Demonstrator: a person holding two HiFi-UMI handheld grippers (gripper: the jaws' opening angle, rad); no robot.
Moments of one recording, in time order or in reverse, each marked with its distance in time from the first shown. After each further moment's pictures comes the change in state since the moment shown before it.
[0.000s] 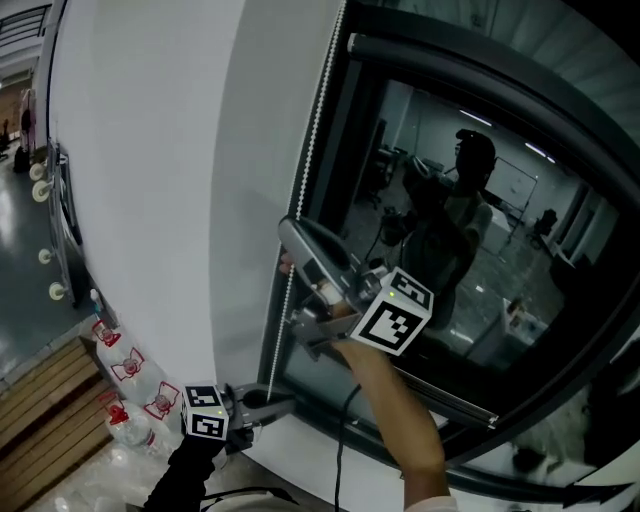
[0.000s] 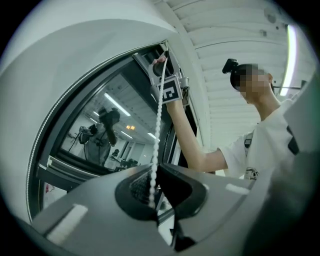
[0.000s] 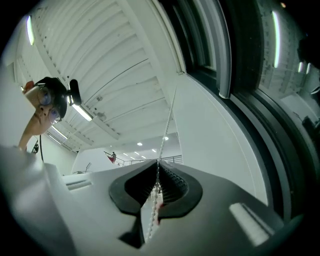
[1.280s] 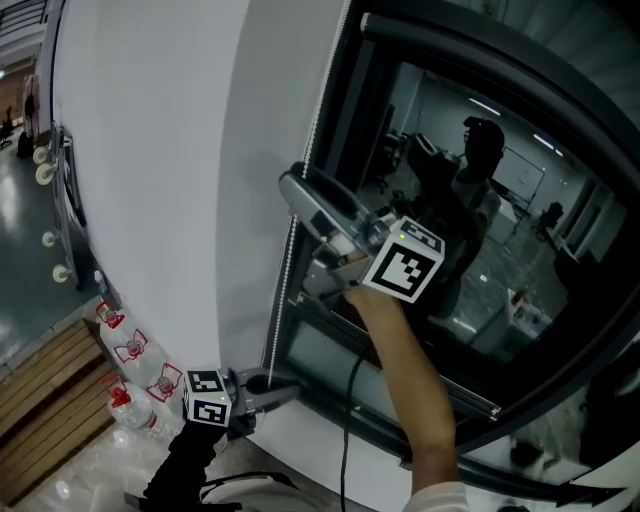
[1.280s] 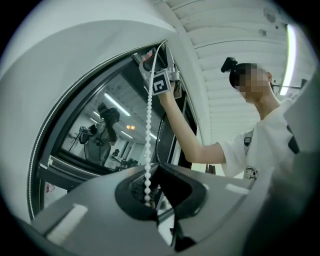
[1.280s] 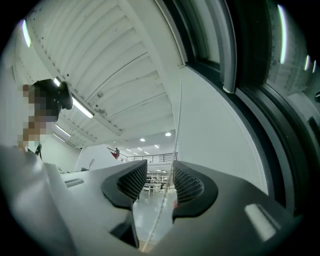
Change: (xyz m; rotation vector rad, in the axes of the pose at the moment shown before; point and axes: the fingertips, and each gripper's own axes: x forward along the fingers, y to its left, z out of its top) left arm 0.000 -0.004 0.000 0.007 0.004 -0.001; right arm 0.023 -0.023 0.011 -0.002 0.067 0.038
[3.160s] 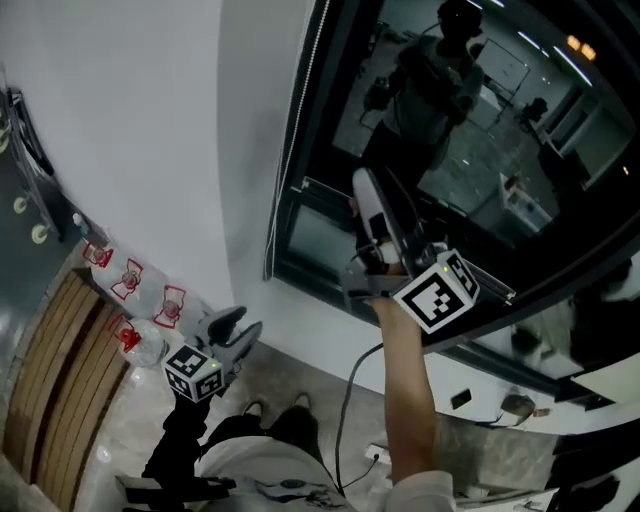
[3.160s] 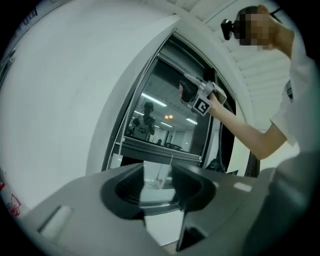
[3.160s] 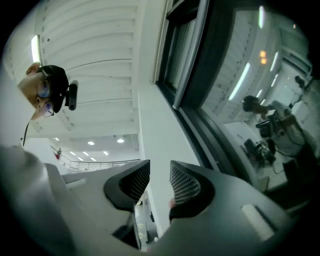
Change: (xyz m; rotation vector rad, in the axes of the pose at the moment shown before) left arm -0.151 0.027 -0.096 0.055 0.137 0.530; right arm -0.138 0.036 -0.094 -0.028 -0.158 -0.626
